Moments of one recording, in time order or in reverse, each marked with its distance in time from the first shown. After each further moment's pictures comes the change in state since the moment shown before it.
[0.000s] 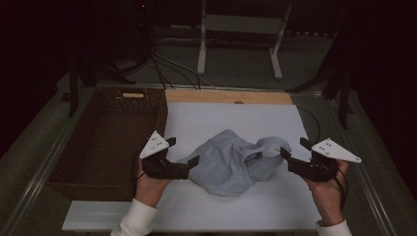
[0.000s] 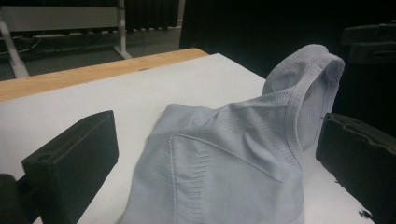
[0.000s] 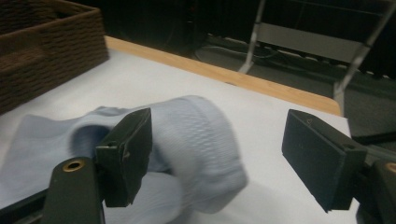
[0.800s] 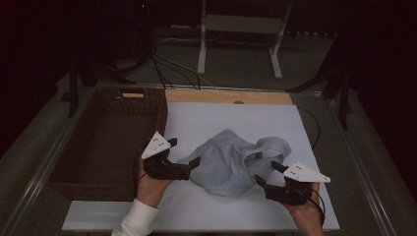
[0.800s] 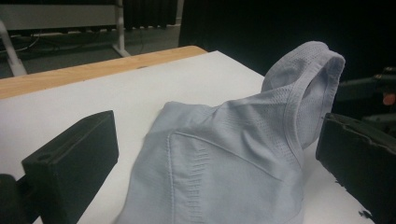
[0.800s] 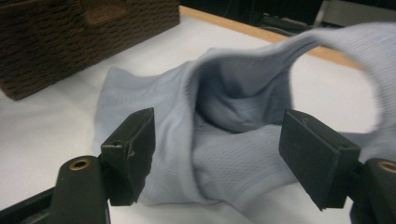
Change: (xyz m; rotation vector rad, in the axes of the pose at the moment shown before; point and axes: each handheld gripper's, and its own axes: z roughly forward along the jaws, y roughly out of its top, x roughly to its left) left arm -0.002 -0.001 0.002 0.007 -0.003 0.005; right arm 0.060 -0.038 0.007 0.080 0.204 -0.041
